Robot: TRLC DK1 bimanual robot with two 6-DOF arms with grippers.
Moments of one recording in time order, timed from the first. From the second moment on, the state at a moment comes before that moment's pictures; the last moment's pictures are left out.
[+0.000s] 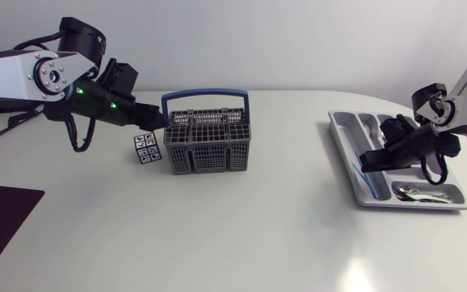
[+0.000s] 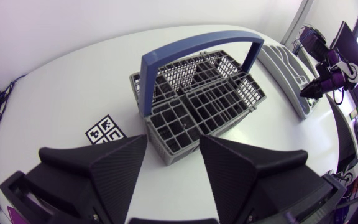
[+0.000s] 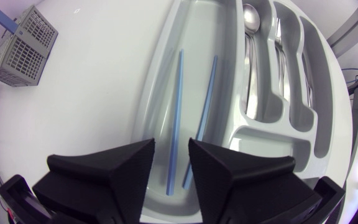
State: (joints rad) left arm -0.19 1.63 1.22 -0.44 0.24 0.13; right arm -0.24 1.85 1.14 -0.51 -0.20 -0.33
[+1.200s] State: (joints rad) left arm -0.11 1.96 1.32 -0.31 0.16 0.17; right arm 0.34 2.08 1.57 -0.43 -0.25 -0.03
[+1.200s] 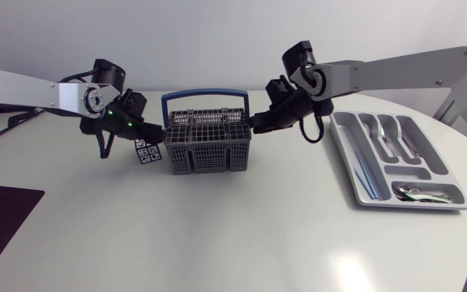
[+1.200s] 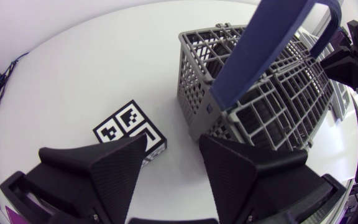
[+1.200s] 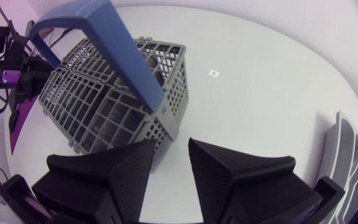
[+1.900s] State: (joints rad) left arm -0.19 1.99 1.35 -0.31 0.11 0.17; right arm 0.37 1.99 1.44 -0.43 -0.22 -0.03
